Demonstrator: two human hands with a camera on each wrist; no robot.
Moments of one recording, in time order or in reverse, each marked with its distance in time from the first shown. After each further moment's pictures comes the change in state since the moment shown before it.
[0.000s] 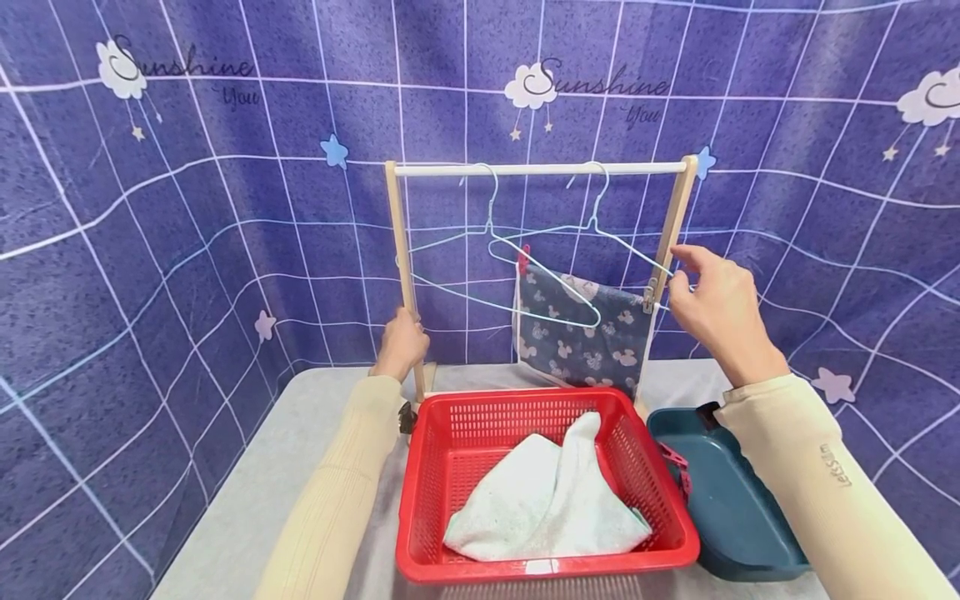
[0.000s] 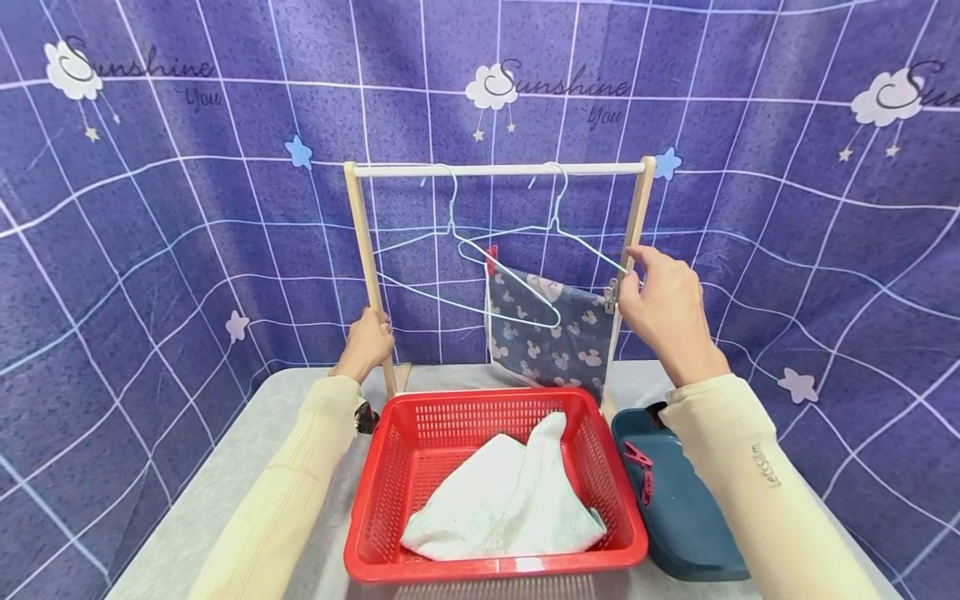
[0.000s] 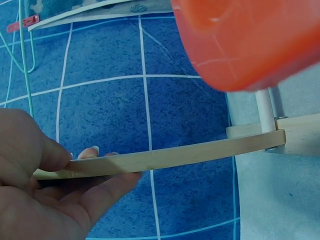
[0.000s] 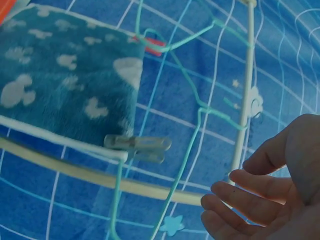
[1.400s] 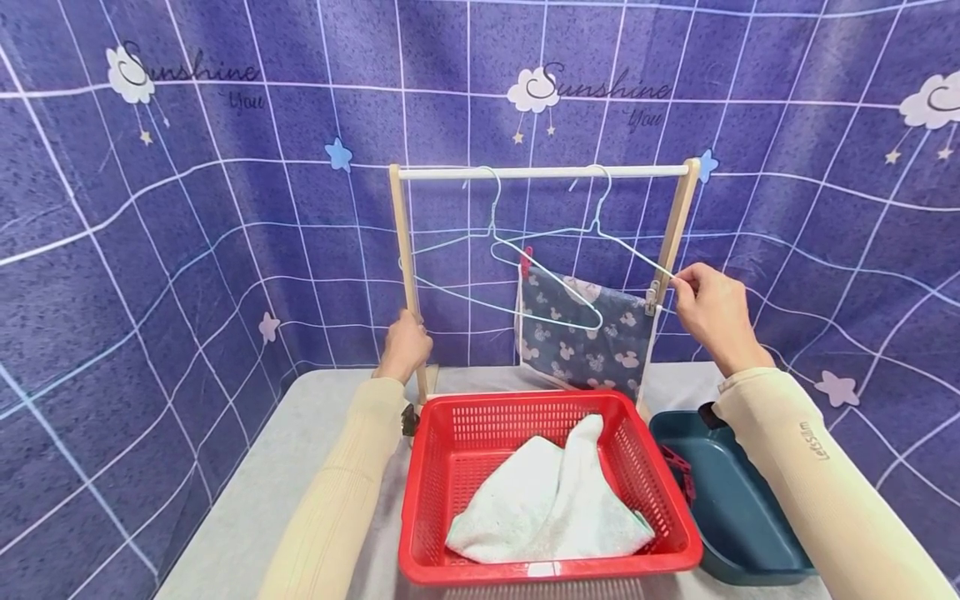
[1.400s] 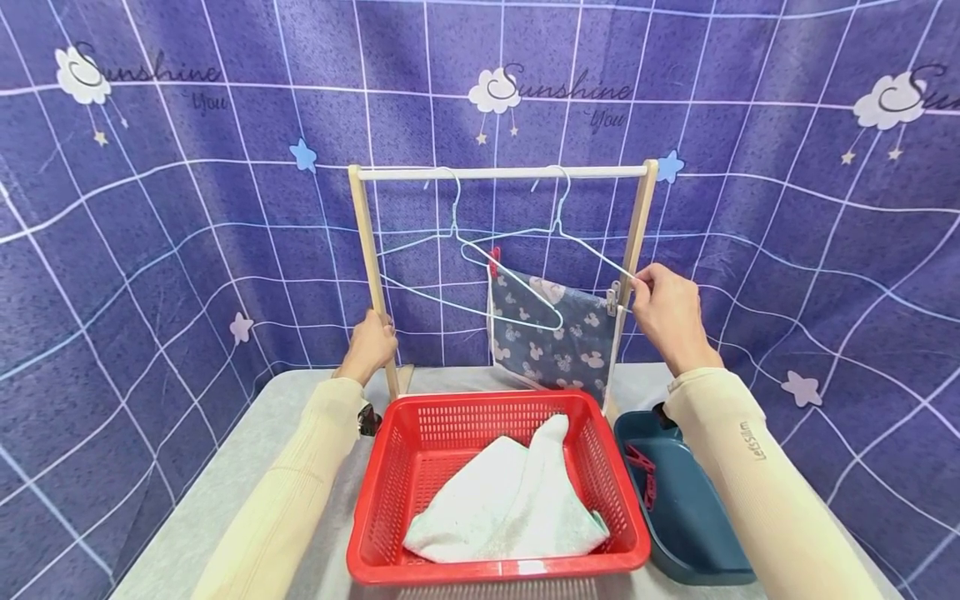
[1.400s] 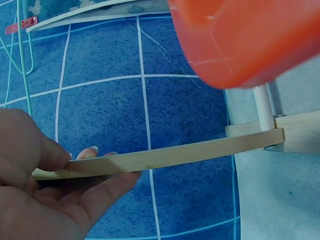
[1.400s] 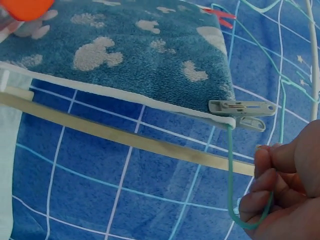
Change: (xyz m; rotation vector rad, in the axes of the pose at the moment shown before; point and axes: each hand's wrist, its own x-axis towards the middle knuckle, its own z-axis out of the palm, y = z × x) left_hand -0.004 0.002 0.000 -0.010 0.007 -0.014; right_hand 0.012 0.057 0.039 0.011 0.030 -0.014
